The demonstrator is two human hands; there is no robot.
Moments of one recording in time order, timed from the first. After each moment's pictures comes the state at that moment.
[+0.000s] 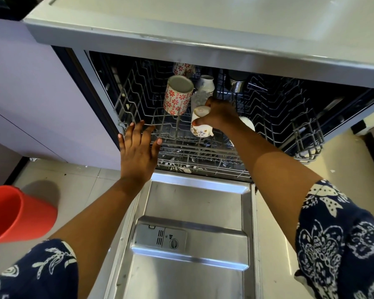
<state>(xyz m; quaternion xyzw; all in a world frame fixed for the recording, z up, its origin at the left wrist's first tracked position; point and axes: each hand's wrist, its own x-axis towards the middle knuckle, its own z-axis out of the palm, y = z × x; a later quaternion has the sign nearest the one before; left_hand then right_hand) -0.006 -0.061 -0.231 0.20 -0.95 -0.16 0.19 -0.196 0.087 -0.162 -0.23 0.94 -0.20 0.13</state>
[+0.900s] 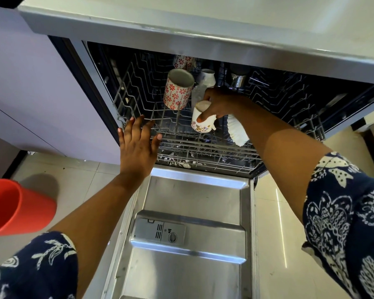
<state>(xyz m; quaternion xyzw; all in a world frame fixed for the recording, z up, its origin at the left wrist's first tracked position) -0.006 -0.061 -0.231 0.20 -0.95 -0.16 0.19 -0.215 0.084 -0.136 -0.29 0.92 -0.13 0.24</state>
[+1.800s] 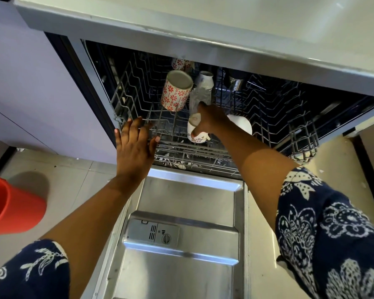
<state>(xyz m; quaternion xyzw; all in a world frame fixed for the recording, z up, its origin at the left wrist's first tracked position) -0.006 -0.060 -0.230 0.20 -0.95 -0.15 0.18 -0.190 0.073 -0.170 -0.29 0.94 -0.06 0.17</state>
